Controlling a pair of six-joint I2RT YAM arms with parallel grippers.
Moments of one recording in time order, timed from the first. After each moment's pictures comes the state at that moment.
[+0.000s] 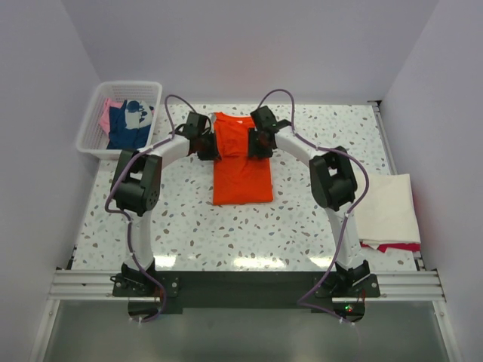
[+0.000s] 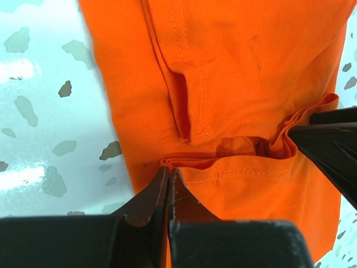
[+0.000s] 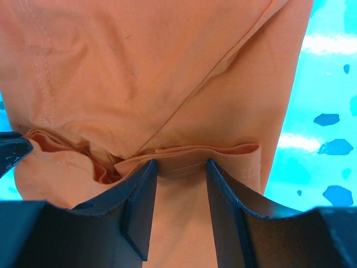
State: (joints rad) left arm -0.30 2.08 1.46 -0.30 0.23 -0.40; right arm 0.50 2.28 1.88 -0.61 0.03 0.46
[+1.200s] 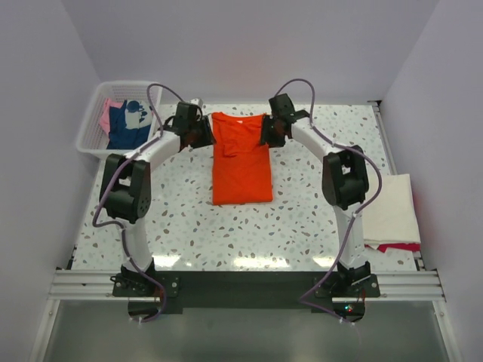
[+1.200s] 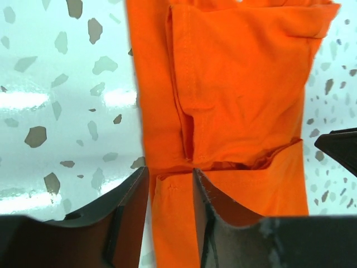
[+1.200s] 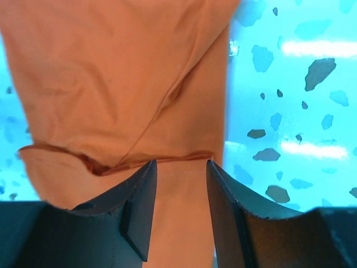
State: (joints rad) left arm -0.27 1.99 1.46 -0.25 0.11 -0.46; right arm 0.39 2.25 1.91 -0.63 -0.03 0.46
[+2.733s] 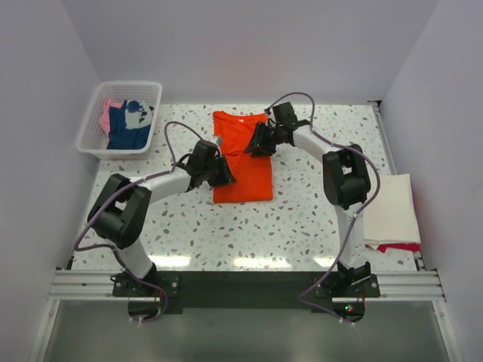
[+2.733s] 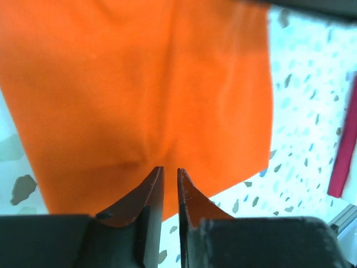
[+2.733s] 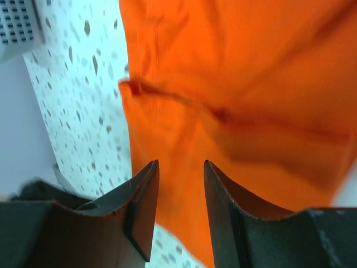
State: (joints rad) left arm -0.50 1.75 0.97 -0.04 0.19 -0.69; right arm 0.37 2.28 1.80 -0.42 -0.53 0.62
